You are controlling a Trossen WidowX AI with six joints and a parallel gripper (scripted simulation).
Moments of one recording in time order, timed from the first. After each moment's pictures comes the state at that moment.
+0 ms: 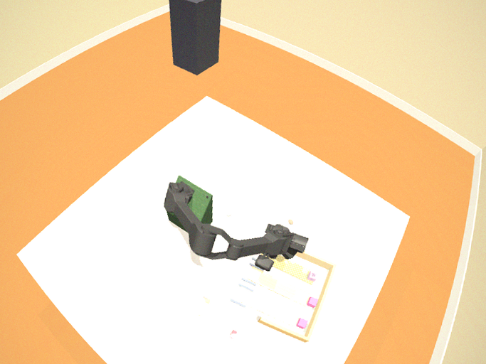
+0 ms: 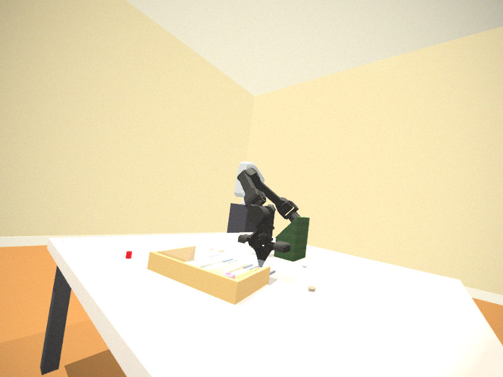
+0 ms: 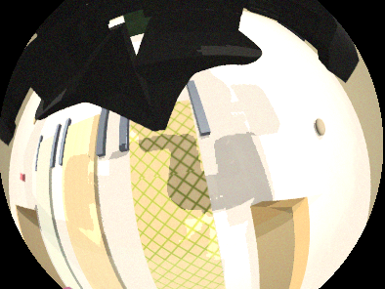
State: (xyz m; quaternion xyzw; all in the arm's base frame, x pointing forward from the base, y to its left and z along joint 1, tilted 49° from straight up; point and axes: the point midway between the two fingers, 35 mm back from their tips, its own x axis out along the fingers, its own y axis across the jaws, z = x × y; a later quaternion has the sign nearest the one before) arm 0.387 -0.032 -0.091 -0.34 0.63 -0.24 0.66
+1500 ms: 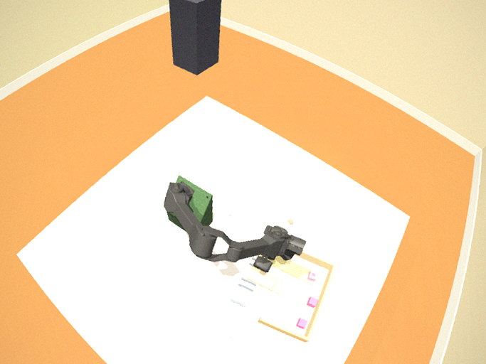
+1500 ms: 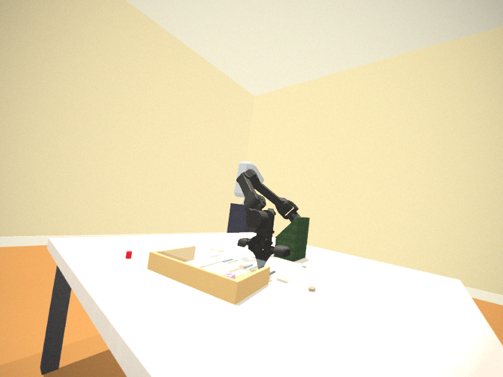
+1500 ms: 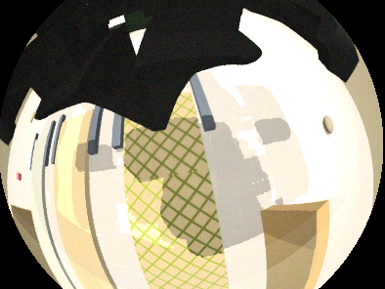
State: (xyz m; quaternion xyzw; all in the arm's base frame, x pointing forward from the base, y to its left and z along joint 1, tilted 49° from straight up) arm 0.385 -0.044 -0.100 -0.34 0.63 -0.24 0.65
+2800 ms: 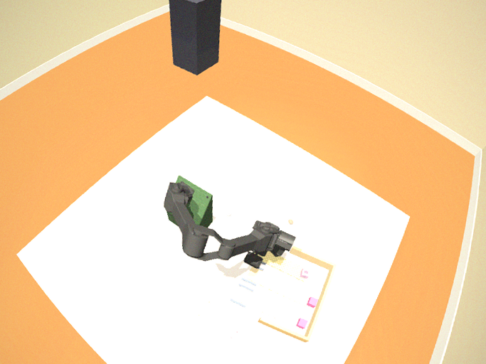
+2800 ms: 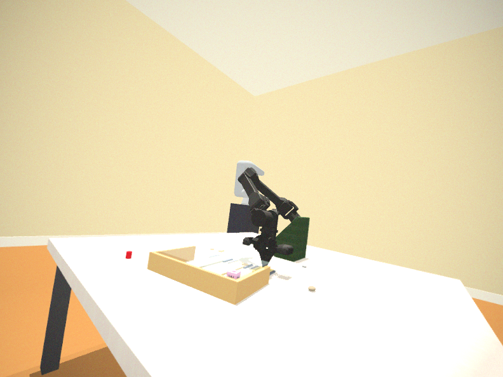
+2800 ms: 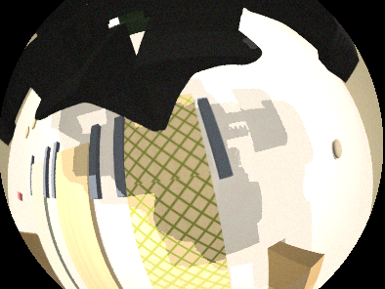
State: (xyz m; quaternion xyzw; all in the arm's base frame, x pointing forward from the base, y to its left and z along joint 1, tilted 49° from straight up) arm 0.347 -0.051 -0.098 -0.34 0.63 -0.24 0.66
